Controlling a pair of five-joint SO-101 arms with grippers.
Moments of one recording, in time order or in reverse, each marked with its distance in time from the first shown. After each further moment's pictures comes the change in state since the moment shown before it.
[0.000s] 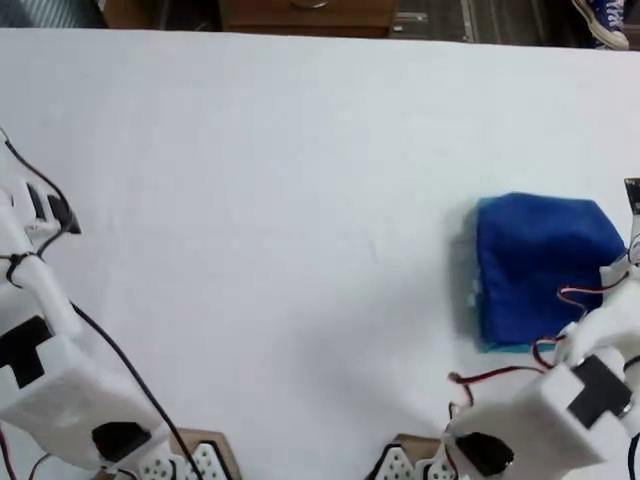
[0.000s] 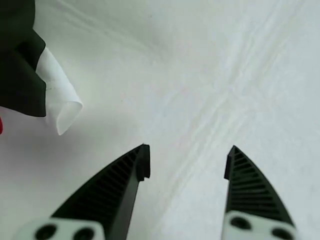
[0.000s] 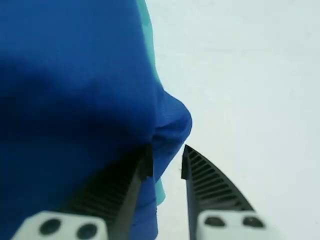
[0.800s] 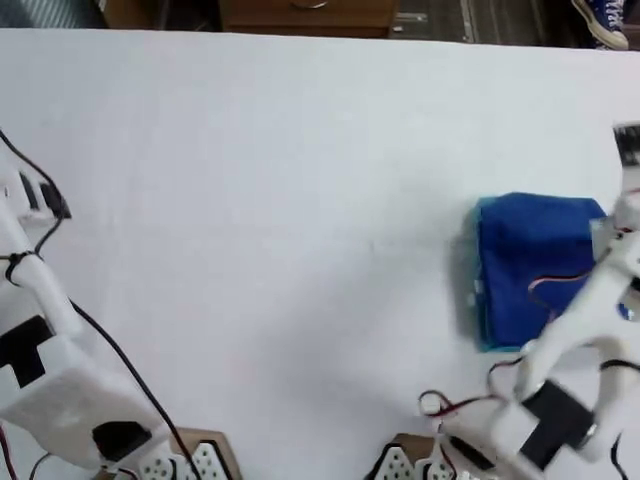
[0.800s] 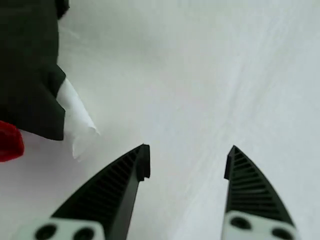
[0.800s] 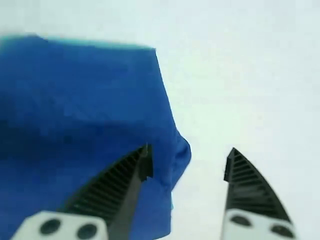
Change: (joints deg) left arm -0.2 0.0 -5.6 -2.6 0.0; right arm -12.0 -20.0 -3.9 13.6 -9.6
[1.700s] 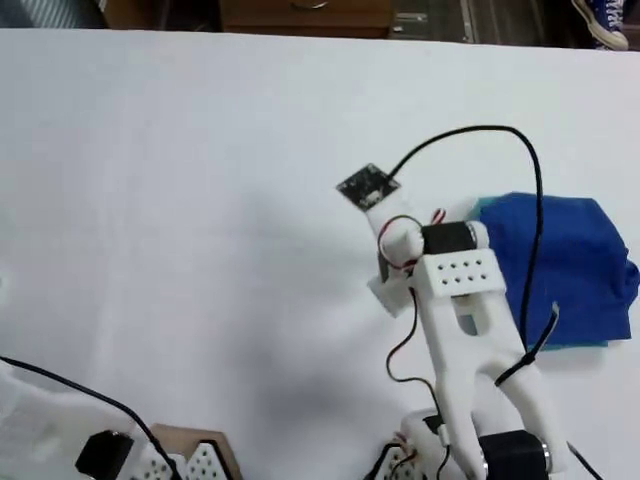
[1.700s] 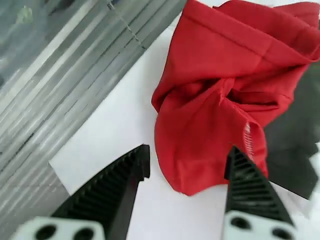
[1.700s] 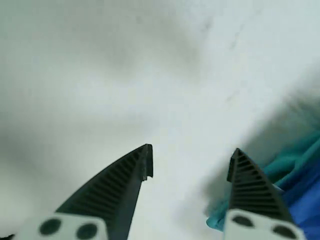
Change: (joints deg) left arm -33.0 1.8 -13.3 -18.5 -23.4; right arm -48.8 -13.7 25.5 16.9 -9.8
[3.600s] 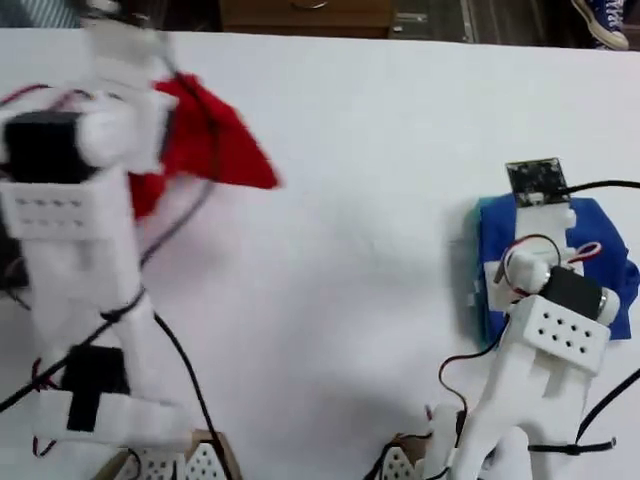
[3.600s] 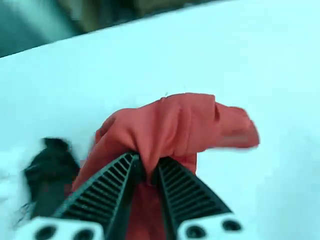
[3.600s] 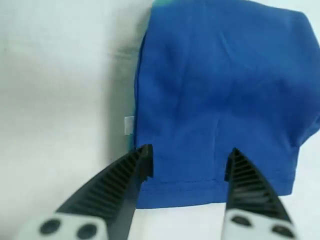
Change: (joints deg) left arm 72.7 -17.2 -12.6 37.0 17.3; right arm 36.0 -16.1 4.6 -6.7 0.0
